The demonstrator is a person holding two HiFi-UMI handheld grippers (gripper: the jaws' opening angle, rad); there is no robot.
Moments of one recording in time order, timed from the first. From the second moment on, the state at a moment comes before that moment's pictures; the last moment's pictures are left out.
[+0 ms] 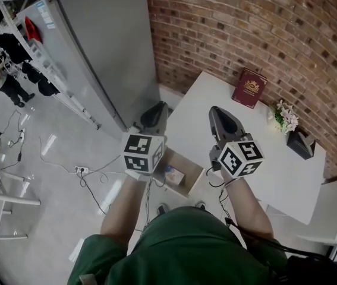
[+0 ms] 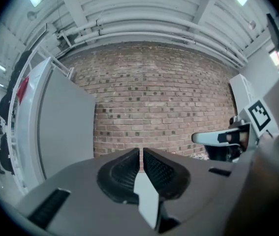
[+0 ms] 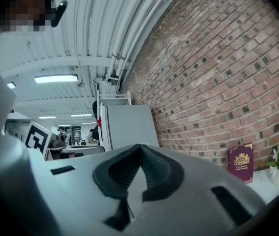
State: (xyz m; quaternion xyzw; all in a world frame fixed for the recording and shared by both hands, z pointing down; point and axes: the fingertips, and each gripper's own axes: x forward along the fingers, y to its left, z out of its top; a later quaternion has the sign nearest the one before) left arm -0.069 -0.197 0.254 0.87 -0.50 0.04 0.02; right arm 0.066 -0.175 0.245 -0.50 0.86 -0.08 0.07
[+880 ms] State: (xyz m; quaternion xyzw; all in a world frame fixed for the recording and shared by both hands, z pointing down) left arm -0.053 -0.189 0.227 0.88 -0.48 -0.02 0.00; right arm 0.054 -0.164 0.202 -0.51 0.86 0.06 0.04
